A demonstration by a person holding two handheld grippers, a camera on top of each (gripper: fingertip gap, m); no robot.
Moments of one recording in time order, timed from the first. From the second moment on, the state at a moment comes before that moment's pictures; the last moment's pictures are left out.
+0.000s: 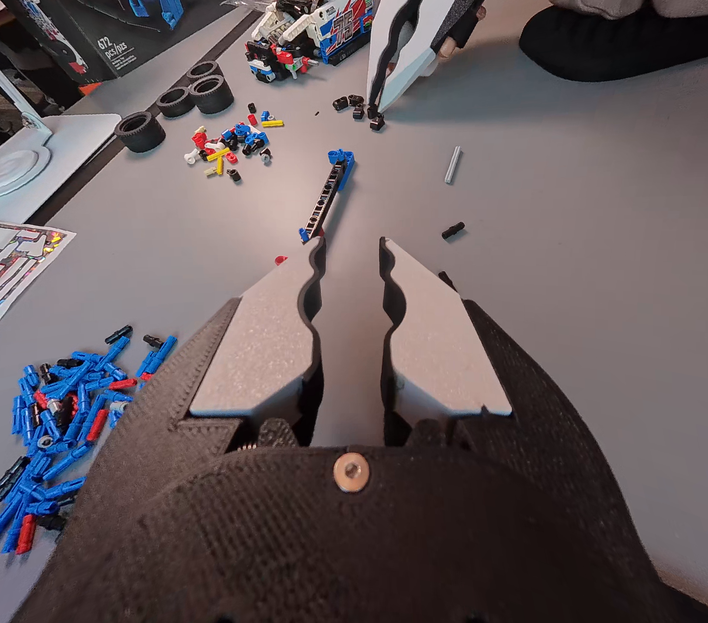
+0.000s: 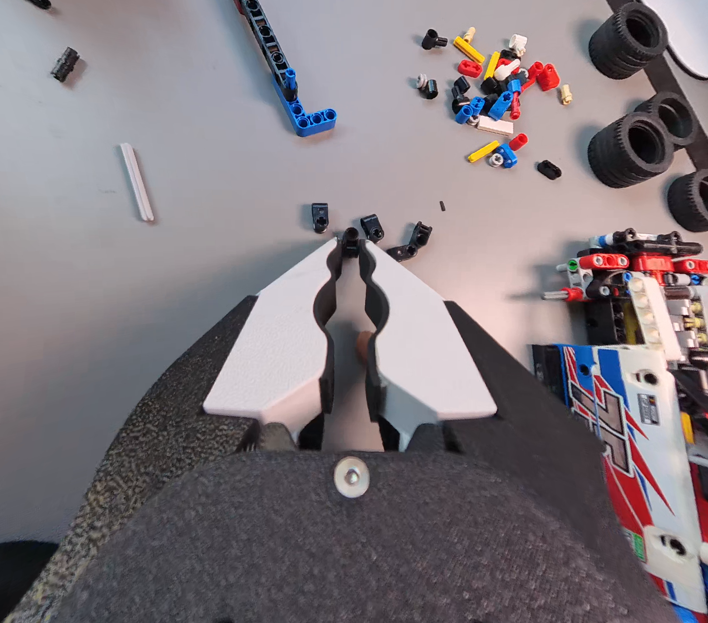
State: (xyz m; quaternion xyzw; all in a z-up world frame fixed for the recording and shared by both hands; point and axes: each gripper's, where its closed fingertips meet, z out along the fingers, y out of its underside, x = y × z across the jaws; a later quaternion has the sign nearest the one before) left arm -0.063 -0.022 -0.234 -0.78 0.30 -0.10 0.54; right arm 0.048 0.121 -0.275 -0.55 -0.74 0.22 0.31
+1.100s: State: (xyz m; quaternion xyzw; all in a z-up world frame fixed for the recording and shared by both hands) left arm 0.030 0.001 -0.198 -0.72 0.07 -0.54 0.43; right arm 0.016 -0.010 -0.206 -0.24 -0.80 0.29 0.47
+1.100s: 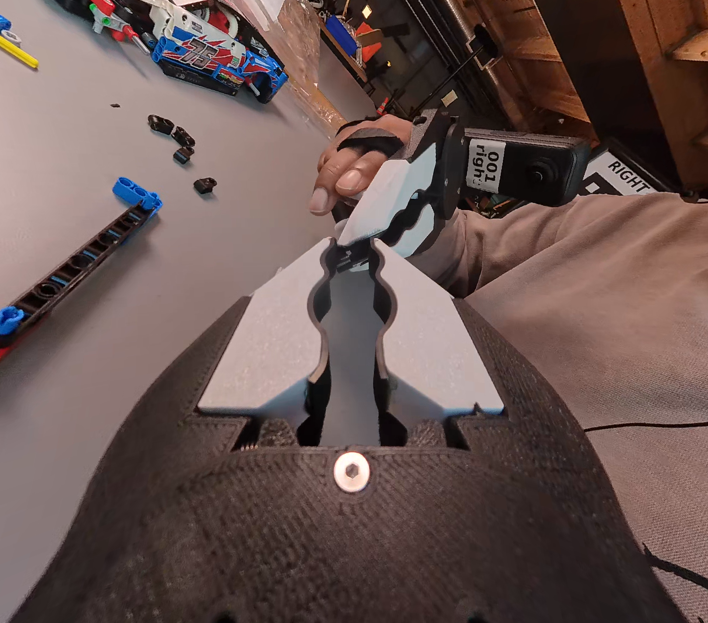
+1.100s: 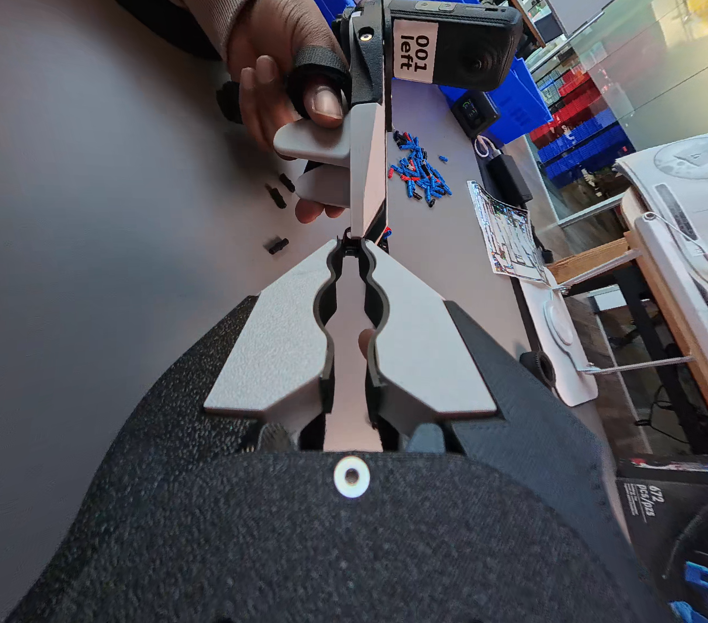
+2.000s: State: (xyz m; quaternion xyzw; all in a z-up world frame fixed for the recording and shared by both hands) left arm 0.005 0.003 -0.160 -0.65 0.02 -0.55 0.52; right arm 0.004 0.001 -0.163 -0.28 -0.70 0.32 0.58
